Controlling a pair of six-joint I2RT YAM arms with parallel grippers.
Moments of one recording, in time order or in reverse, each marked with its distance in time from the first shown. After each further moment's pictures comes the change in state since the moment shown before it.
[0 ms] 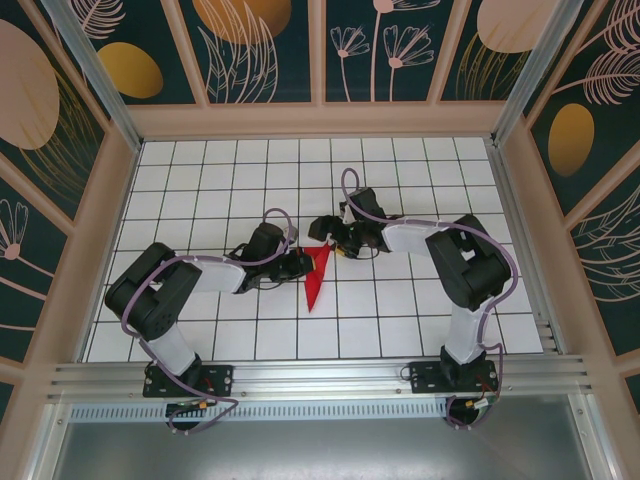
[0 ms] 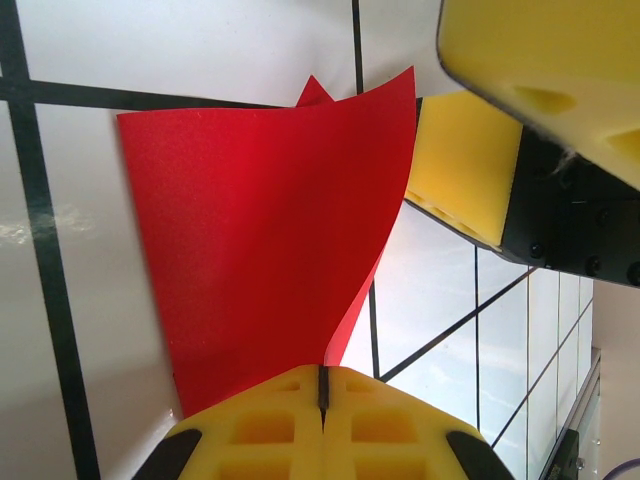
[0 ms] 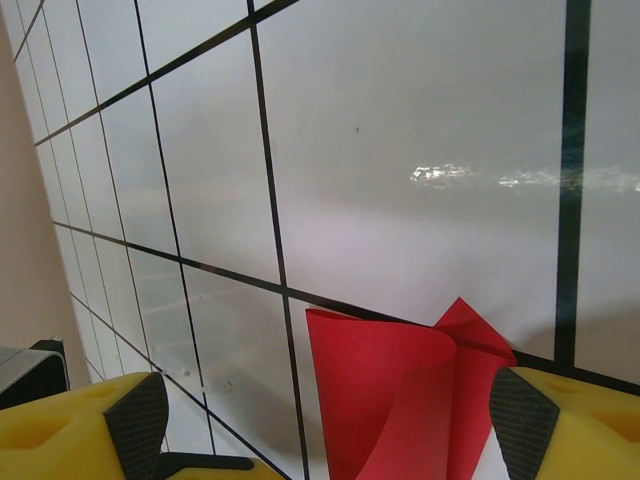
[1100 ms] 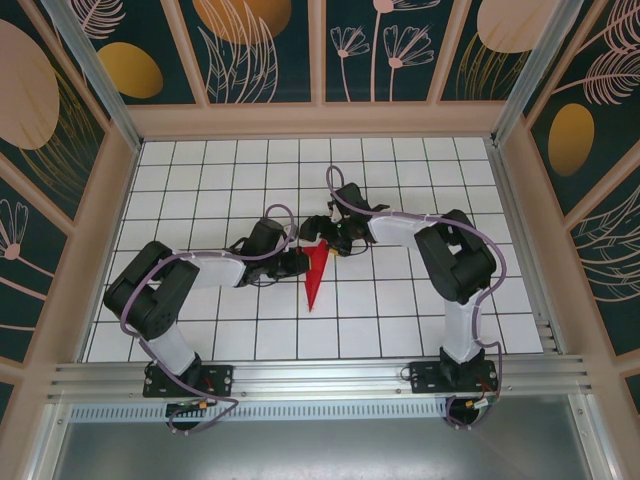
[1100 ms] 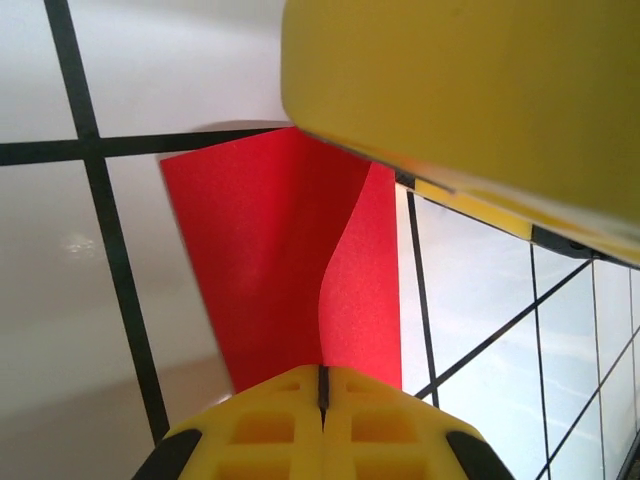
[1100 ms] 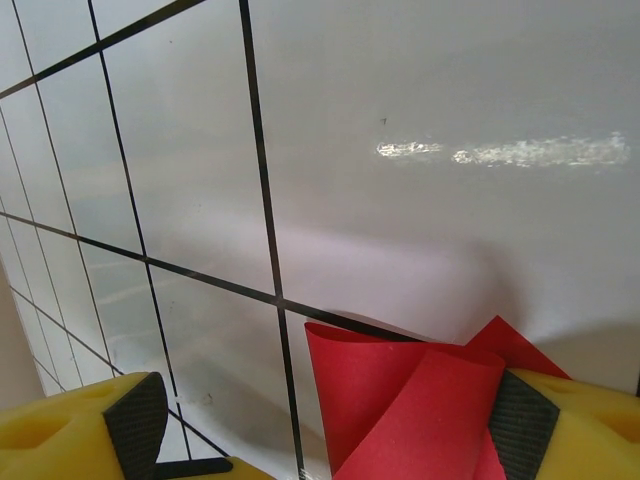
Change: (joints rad) left arm 0.023 0.000 0.060 -0.151 -0.032 0.180; right arm 0.048 0.090 0.173 -0.207 0.054 -0.055
